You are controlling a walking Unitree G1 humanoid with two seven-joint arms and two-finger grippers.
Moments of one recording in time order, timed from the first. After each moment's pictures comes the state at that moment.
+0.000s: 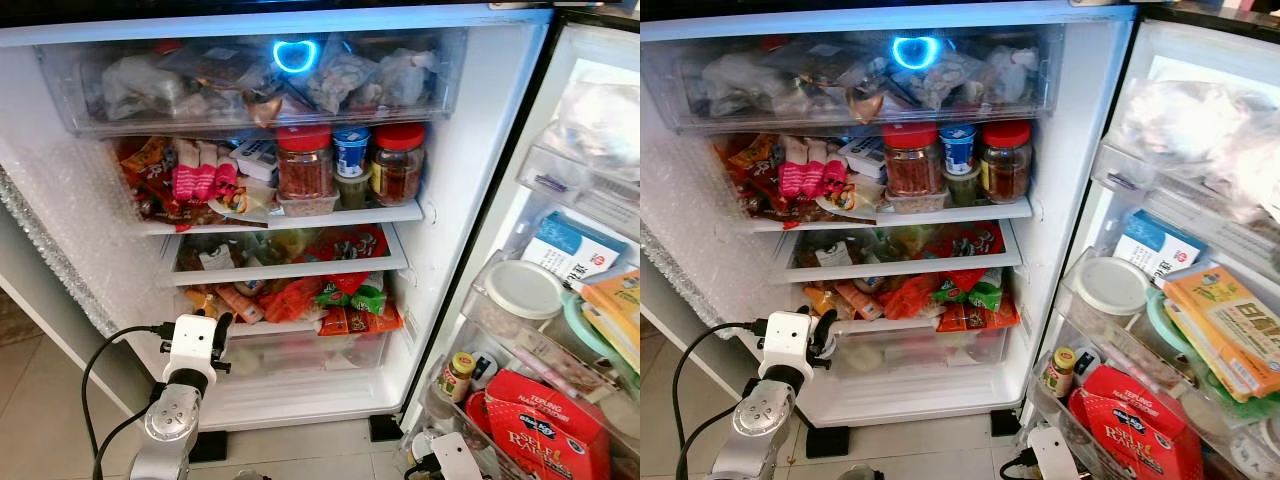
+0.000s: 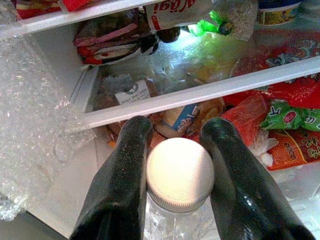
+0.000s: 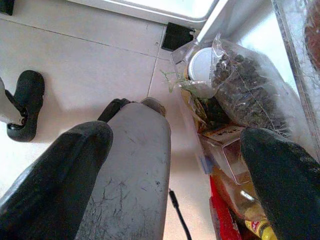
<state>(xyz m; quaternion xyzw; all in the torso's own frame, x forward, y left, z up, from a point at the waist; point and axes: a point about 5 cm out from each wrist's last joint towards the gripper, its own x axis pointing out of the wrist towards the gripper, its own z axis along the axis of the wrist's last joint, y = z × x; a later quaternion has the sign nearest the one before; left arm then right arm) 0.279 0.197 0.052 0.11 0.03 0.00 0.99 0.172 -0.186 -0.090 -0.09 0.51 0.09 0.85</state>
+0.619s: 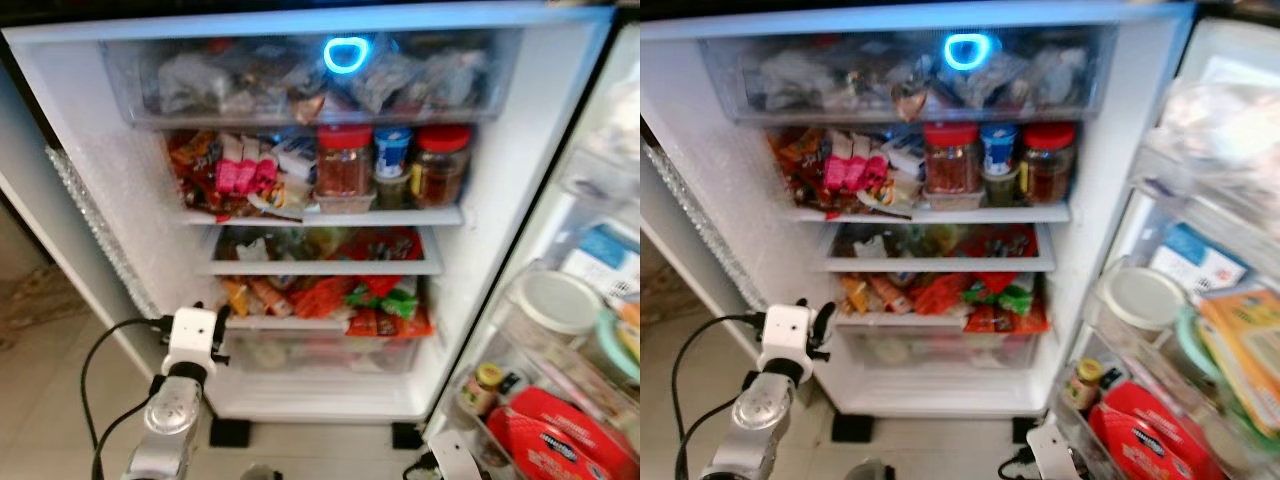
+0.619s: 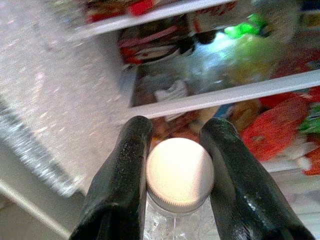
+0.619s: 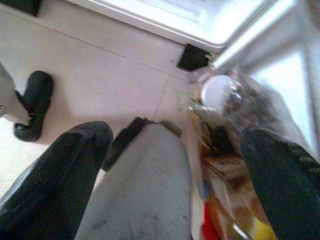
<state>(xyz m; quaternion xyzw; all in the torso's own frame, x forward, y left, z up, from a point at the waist) 0.285 0.195 0.058 0.12 0.02 0.00 0.99 0.173 -0.185 -0.089 -0.09 0.50 0.10 0.86</state>
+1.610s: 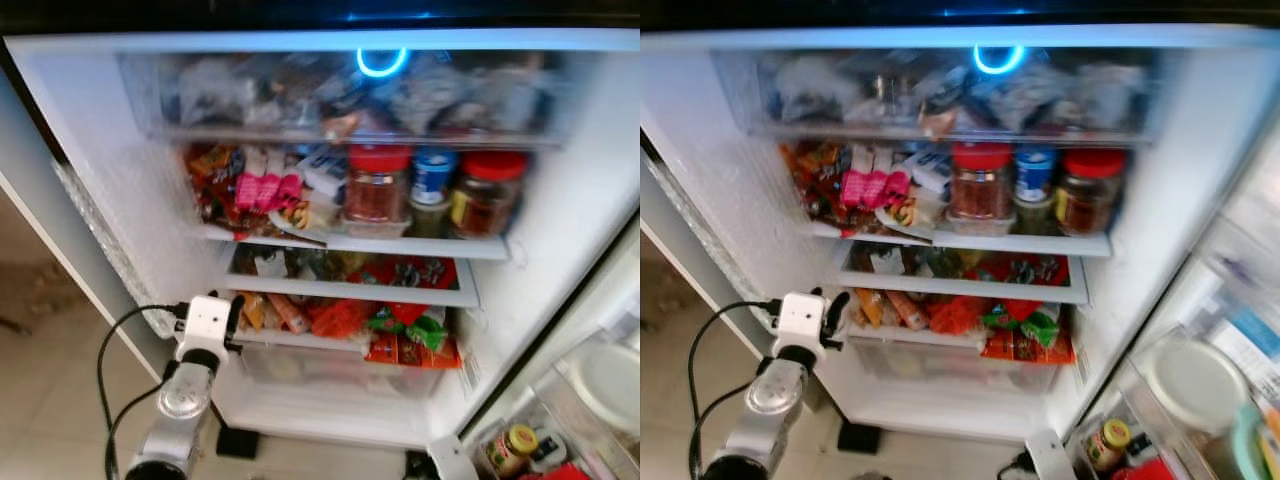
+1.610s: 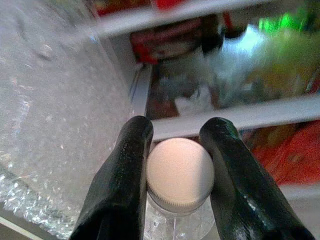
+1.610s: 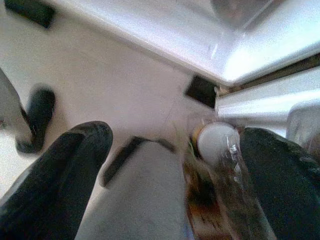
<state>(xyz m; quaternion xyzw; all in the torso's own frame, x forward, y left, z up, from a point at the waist) 0.290 0.197 0.057 0.13 0.03 0.00 0.99 0.177 -0.174 -0.088 -0.09 0.49 0.12 0.86</state>
